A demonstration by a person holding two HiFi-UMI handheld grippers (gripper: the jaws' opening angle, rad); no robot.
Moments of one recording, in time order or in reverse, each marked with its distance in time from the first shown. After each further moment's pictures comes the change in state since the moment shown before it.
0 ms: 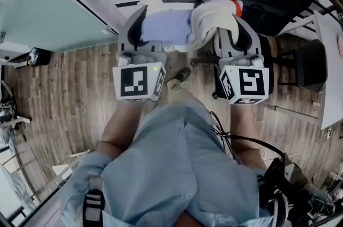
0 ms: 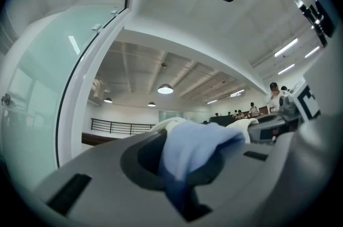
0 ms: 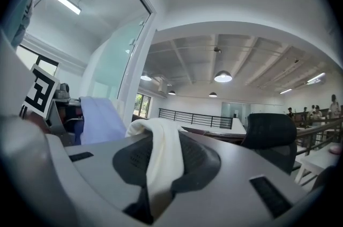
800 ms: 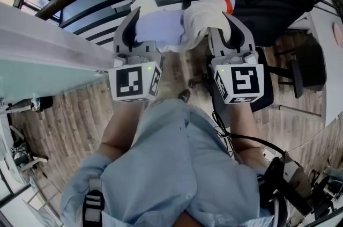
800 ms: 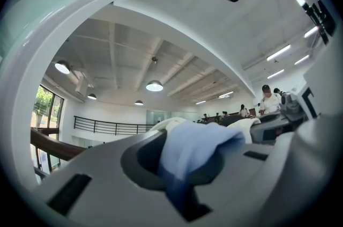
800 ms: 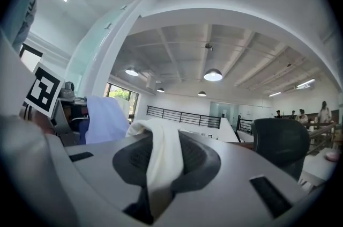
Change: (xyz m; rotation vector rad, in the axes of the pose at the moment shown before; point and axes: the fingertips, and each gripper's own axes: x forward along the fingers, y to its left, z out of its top) left arm 0.228 0.010 -0.031 0.001 0.005 -0.155; right arm 0.159 -0.117 -0.016 -0.004 0.030 -0.125
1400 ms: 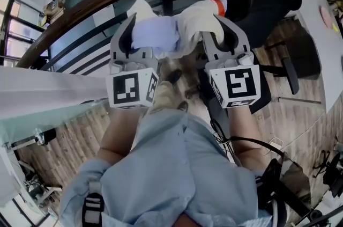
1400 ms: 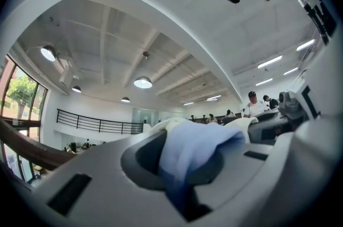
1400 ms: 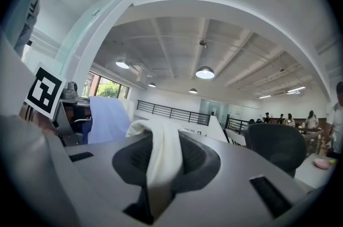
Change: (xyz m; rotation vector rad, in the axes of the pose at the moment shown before) left arm 0.103 -0.015 0.001 -0.041 -0.006 -0.146; right arm 0.051 -0.061 0.012 -0.040 0.050 -0.101
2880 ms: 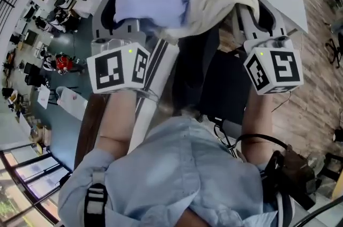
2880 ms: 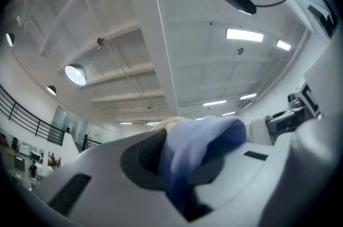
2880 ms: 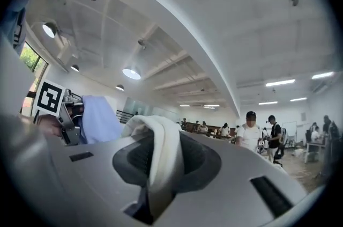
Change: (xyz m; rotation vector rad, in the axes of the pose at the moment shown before) left arm 0.375 -0.191 0.110 -0.160 -0.264 -0.722; right arm -0.042 -0.349 0.066 -0.002 0.034 -0.872
